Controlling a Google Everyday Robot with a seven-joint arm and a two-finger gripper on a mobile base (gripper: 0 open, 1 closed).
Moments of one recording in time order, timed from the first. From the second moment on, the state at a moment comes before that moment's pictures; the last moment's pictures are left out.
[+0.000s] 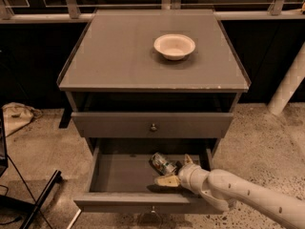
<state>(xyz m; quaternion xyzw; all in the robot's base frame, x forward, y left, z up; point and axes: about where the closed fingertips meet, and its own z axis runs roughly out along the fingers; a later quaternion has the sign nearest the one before) 0.563 -0.108 0.419 -0.27 0.84 0.18 0.43</state>
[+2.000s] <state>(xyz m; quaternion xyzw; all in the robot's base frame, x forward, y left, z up) 0.610 -0.065 0.359 -0.33 0.83 0.13 0.42</state>
